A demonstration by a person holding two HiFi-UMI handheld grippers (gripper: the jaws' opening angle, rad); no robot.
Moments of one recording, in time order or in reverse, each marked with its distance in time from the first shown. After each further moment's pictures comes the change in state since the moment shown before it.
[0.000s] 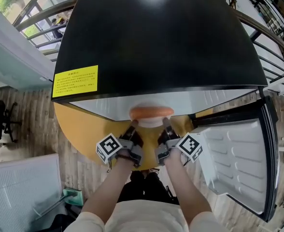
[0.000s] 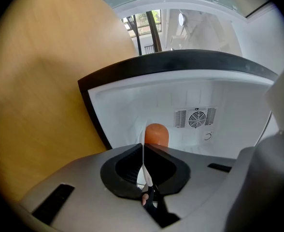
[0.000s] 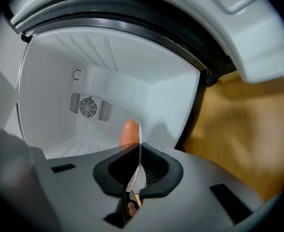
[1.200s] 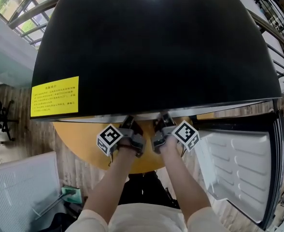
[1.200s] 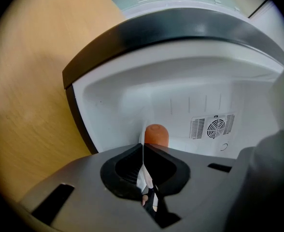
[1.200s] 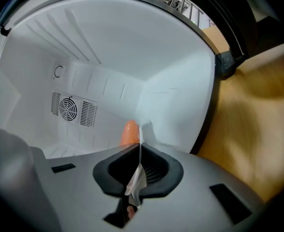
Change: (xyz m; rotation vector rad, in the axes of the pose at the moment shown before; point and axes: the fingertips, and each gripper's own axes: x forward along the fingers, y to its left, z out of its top) left arm 0.054 0.029 0.029 -0.029 -0.093 0.057; right arm 0.064 -0.029 0.019 0.007 -0.026 -0.043
